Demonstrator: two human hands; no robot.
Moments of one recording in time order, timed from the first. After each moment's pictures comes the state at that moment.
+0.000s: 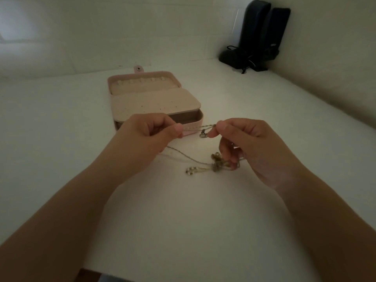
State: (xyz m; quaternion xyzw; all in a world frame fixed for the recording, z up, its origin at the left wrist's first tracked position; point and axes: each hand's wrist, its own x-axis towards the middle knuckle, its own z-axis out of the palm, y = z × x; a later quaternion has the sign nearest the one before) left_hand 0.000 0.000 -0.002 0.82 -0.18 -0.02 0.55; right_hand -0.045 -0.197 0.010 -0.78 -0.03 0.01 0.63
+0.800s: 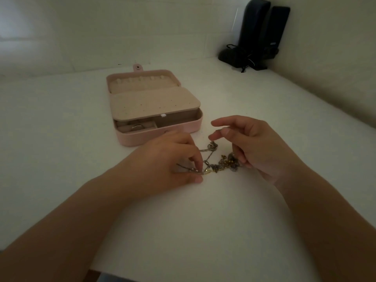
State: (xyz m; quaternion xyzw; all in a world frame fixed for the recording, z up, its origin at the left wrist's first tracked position) left_hand -0.007 -0.009 -0.016 0.86 -0.43 -0.01 0.27; right_hand -0.037 -0.205 0.002 -0.82 0.03 0.00 0.57
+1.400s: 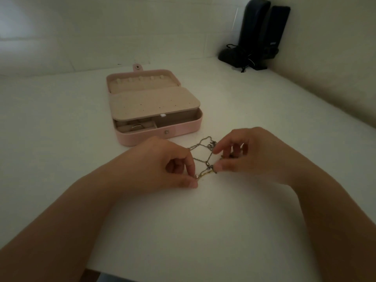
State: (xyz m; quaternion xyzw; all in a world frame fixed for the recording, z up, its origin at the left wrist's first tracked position) left_hand -0.011 -0.004 -0.003 0.87 -0.36 -0.13 0.31; right_hand -0.045 -0.216 0.012 -0.94 -0.07 0.06 0.32
